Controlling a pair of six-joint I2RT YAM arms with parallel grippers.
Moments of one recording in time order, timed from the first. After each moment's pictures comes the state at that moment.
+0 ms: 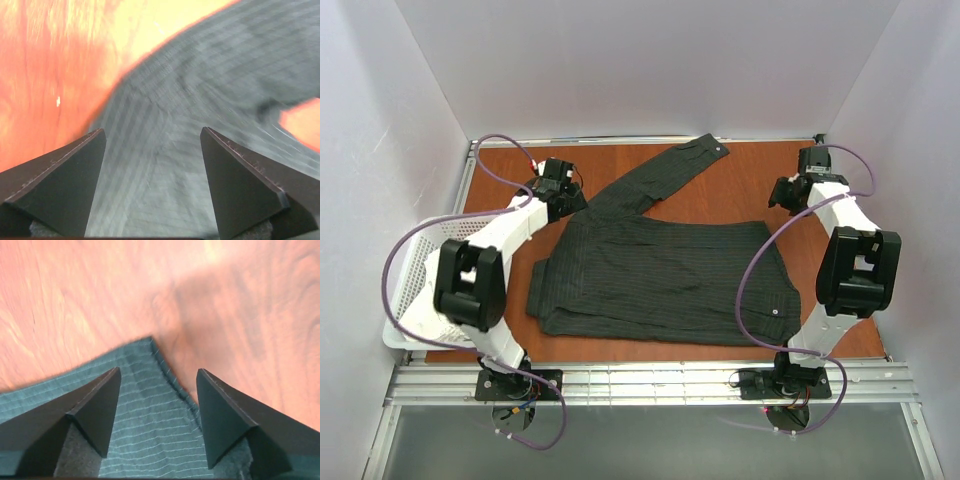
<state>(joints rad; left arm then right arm) -0.30 1.64 1.23 -0.48 -0.21 -0.62 -0.07 1.76 1.31 -0.56 -0.03 0.27</state>
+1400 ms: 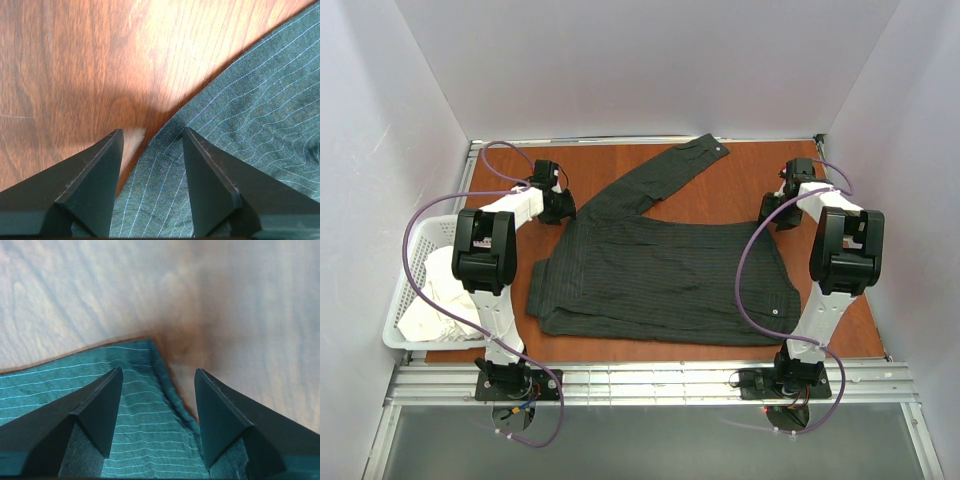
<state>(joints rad) -0.14 2.00 1.37 -0.42 0.04 -0.42 -0.08 1.94 1.34 -0.58 -0.11 0.17</state>
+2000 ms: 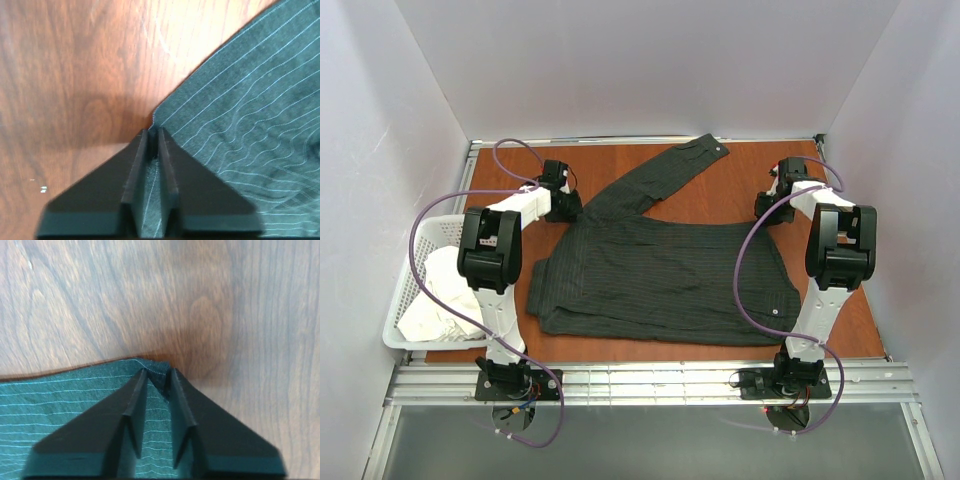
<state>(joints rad) -0.18 2.03 1.39 -0.43 0.01 -0.39 -0.04 1.99 1.37 -0.55 -0.12 0.12</state>
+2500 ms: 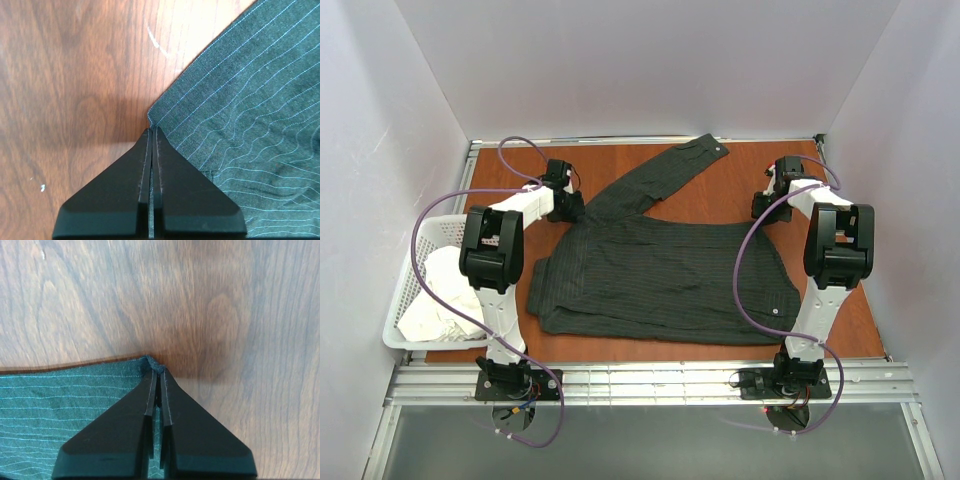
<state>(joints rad) -0.20 2.03 1.41 -0.45 -0.01 -0.34 -0.02 2.00 1.39 -0.58 -0.13 0.10</state>
